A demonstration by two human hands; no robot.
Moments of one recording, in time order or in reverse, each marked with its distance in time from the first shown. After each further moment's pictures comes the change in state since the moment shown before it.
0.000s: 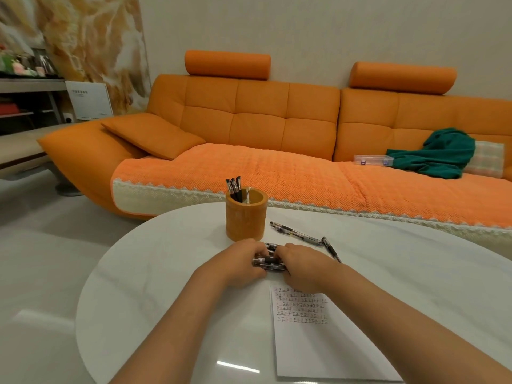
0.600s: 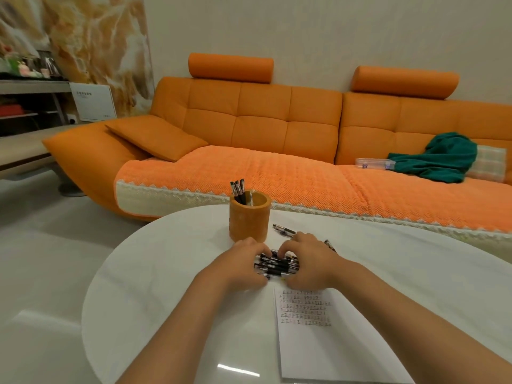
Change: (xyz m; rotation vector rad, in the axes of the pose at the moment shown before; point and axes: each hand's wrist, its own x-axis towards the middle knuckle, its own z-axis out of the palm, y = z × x) left_hand -0.007 -0.003 0.000 0.007 -0.002 -0.057; right_hand 0.000 0.015 -0.008 0.129 0.038 0.090
